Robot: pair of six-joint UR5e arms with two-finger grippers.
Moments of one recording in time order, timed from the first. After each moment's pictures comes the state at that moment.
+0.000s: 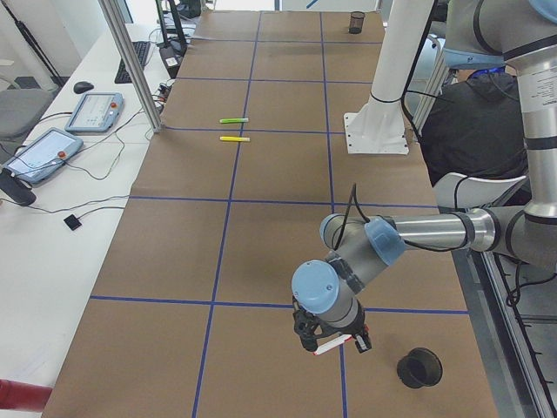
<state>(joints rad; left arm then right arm) -1.80 -1.25 -1.87 -0.81 -2.19 0.27 1.62 -1.74 1.87 -2.56 2.15 -0.50</state>
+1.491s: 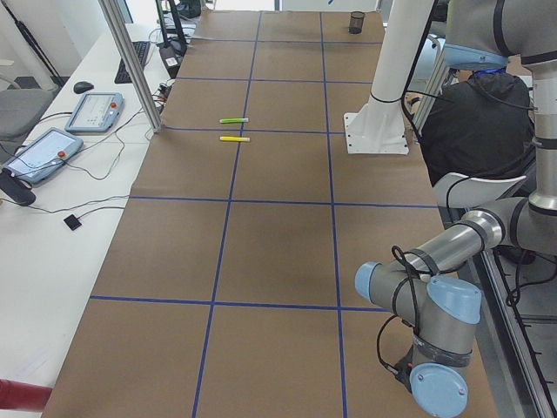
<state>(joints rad) -2.15 -1.19 -1.66 -0.40 -2.19 0.27 1.79 -1.76 1.75 -2.86 2.14 -0.56</state>
